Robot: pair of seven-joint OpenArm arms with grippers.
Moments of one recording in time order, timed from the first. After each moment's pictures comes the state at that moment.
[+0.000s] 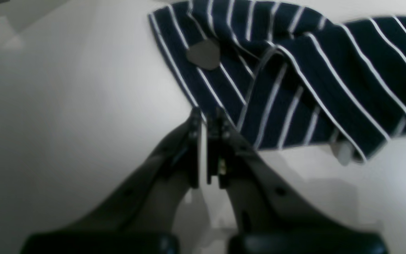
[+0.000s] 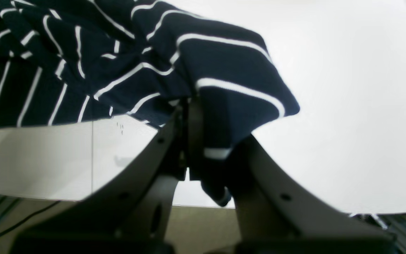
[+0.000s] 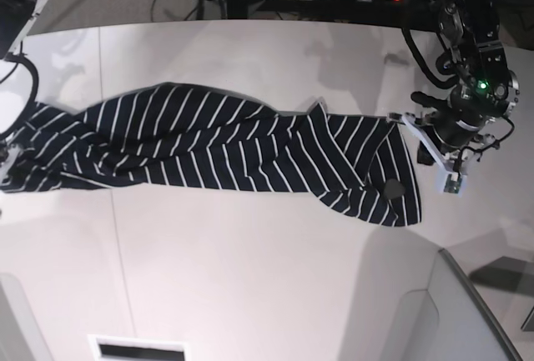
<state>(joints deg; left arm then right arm) 11.2 -10.8 -19.6 105.5 -6.9 -25.0 54.1 6.3 16.4 31.7 93.3 14.4 40.2 -80.5</state>
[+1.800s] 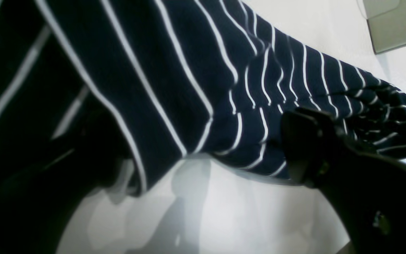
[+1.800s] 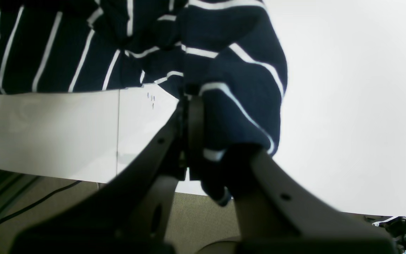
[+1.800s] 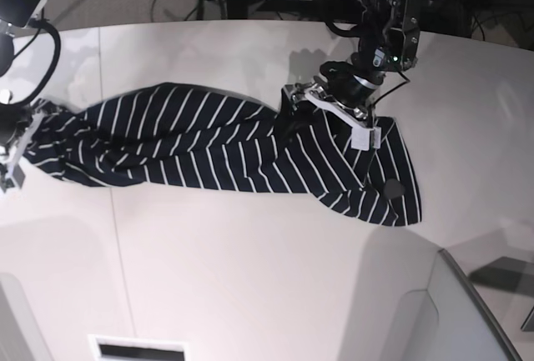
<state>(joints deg) 11.4 -4.1 -3.3 74.5 -34.3 -24.1 23.0 -0.6 12.6 31.4 93.3 14.1 40.2 -77.2</state>
